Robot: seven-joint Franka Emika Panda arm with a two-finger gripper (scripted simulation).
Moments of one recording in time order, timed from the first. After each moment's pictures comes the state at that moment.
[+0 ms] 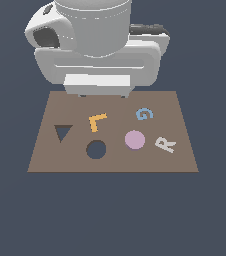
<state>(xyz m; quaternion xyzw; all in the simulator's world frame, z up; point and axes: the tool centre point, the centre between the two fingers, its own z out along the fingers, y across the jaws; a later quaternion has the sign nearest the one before) 0.003 -0.022 0.181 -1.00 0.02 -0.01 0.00</state>
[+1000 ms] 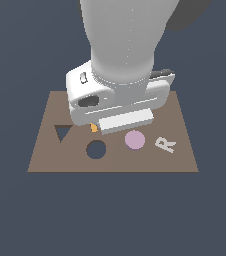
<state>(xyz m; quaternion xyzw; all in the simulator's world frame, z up) 0.036 0.013 0.120 -0.99 -0.13 -0.01 0.00</state>
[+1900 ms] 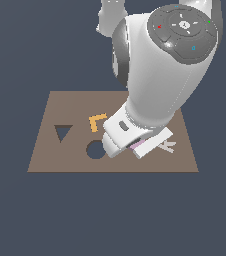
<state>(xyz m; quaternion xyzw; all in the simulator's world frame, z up) 0.058 0.068 0.048 -0.96 -0.29 0.00 0.00</state>
